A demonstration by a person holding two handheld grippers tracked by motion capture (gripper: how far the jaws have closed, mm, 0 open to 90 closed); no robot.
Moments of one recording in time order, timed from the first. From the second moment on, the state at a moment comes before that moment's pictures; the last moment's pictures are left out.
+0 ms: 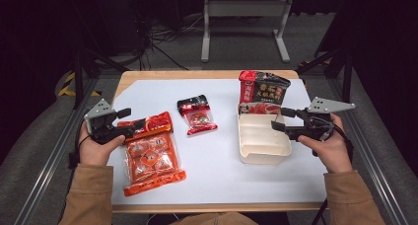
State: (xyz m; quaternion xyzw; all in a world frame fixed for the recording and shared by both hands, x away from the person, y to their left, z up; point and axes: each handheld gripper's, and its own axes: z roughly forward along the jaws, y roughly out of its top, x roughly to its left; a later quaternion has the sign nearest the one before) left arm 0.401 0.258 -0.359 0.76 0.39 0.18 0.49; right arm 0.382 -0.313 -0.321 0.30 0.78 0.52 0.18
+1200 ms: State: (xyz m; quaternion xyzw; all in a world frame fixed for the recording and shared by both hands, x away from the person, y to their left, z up) left arm 0.442 0.311 -0.443 0.71 0.54 0.16 0.41; right arm 0.388 -0.301 -0.330 0.28 0.81 0.49 0.18
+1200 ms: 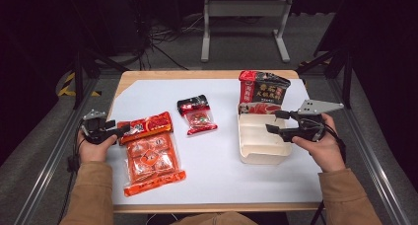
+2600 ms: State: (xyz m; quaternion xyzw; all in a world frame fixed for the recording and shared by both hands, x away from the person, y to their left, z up) left arm 0.446 0.315 -0.460 0.72 0.54 0.05 0.43; right arm 0.390 -0.296 -0.336 0.27 0.82 0.48 0.16
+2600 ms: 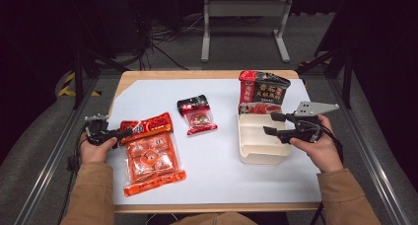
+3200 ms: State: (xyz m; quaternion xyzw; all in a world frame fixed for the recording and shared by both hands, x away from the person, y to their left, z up) left arm 0.442 0.317 -0.457 0.72 0.54 0.05 0.43; right arm 0.388 -0.296 -0.335 0.25 0.82 0.49 0.17
